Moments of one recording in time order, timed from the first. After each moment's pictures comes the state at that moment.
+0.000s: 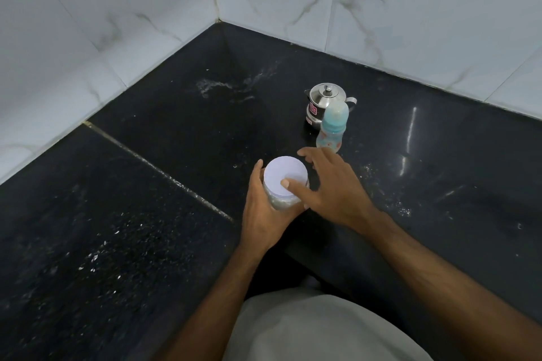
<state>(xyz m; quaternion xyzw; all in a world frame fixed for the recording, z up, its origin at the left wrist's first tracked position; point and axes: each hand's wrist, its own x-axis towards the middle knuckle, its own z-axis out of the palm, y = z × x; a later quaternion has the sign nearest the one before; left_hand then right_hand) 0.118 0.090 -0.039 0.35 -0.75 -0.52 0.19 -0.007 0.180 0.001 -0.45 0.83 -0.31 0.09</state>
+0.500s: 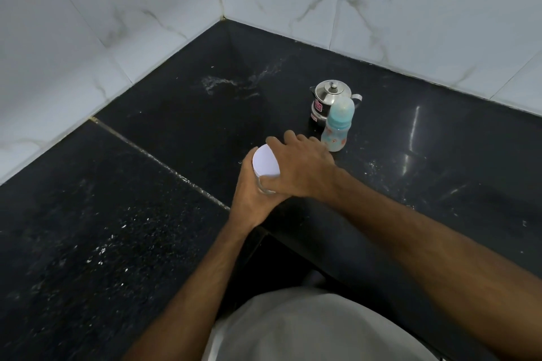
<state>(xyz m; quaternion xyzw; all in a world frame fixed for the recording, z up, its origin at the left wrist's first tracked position) 0.119 0.045 -0.046 0.30 -0.75 -0.55 0.20 0.006 0.114 0.038 -0.57 0.82 -0.02 0.06</state>
